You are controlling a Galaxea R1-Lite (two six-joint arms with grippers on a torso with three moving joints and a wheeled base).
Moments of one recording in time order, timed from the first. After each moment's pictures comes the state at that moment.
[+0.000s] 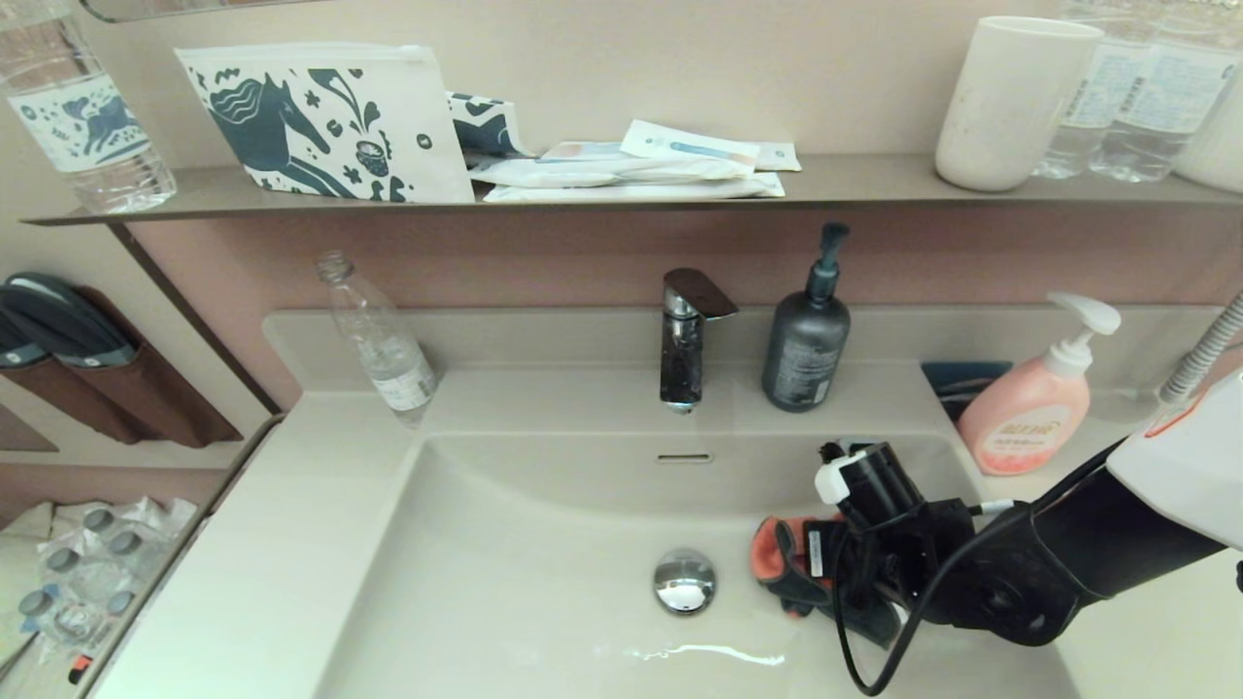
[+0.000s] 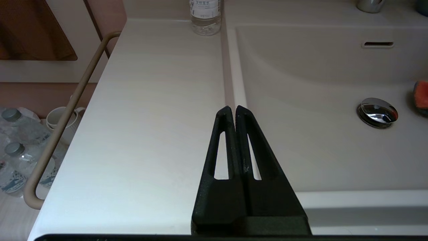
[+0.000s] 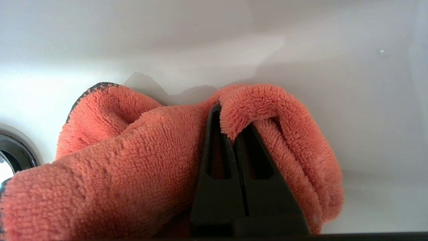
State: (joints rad) left arm 0.00 0.00 0.00 0.00 -0.01 0.00; right arm 0.48 2.12 -0.81 -0.33 -0.43 0.44
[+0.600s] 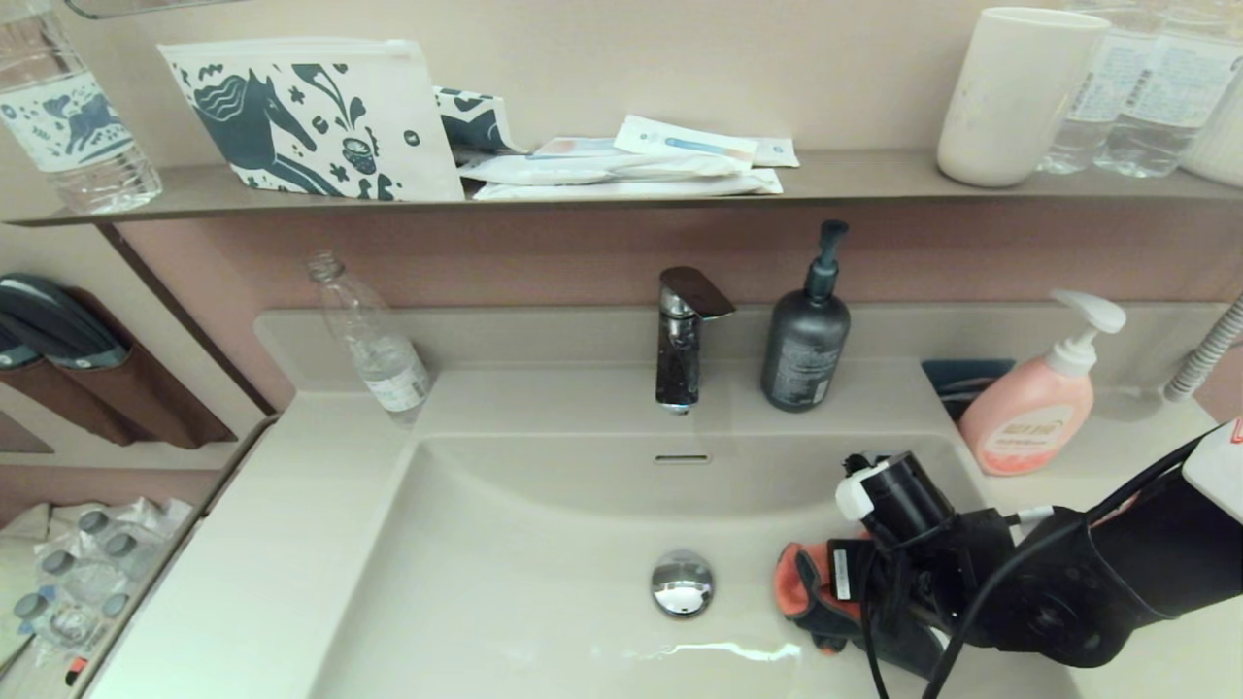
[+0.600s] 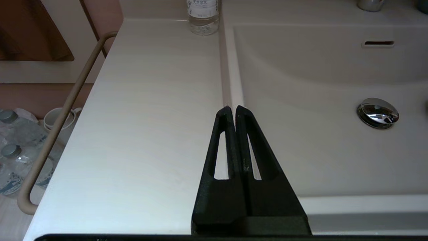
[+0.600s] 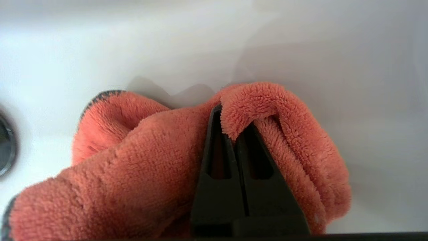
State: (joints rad) left arm 0.00 0.00 0.00 0.00 -0.01 0.00; right arm 0.54 2.00 -0.75 -0.25 -0.40 0.50
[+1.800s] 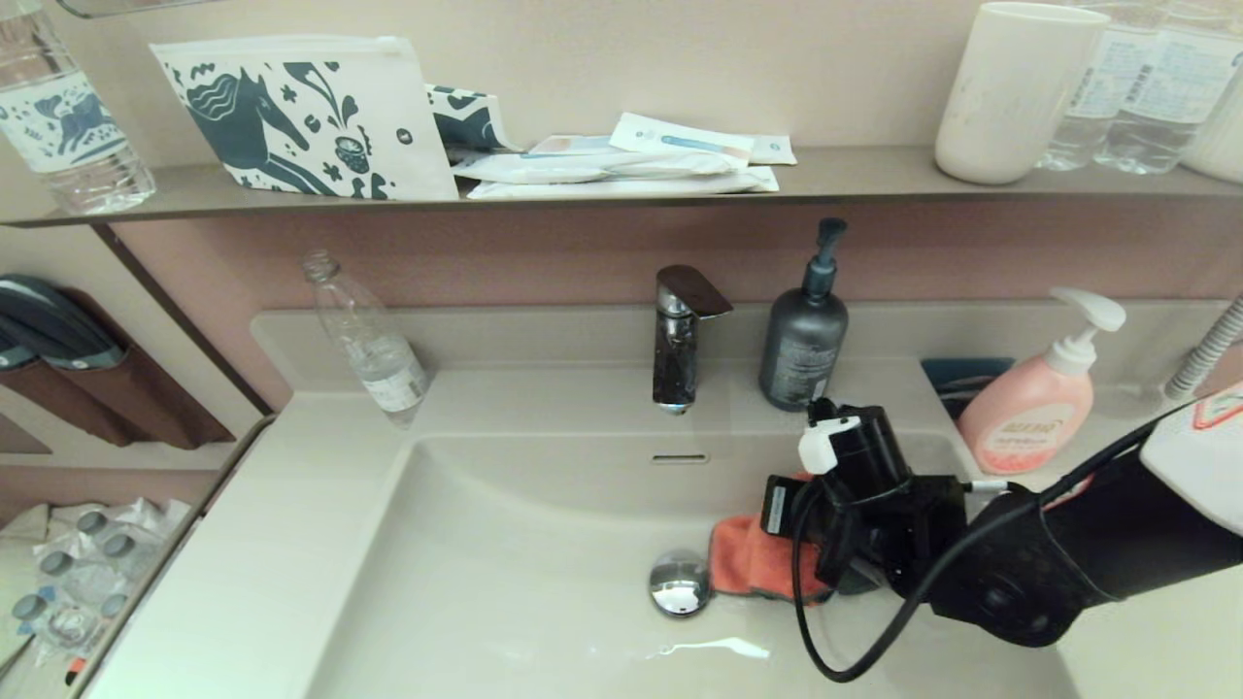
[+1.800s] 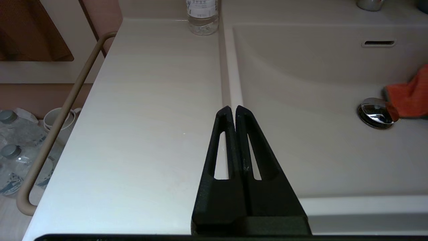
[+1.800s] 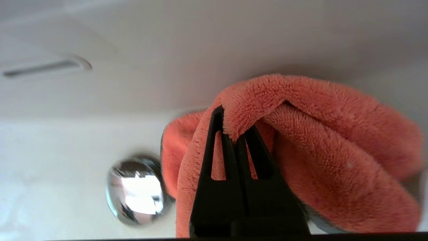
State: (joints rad) left arm 0.00 0.00 0.00 0.00 -0.01 0.00; right arm 0.63 2.02 -0.93 -0.46 -0.35 0.60
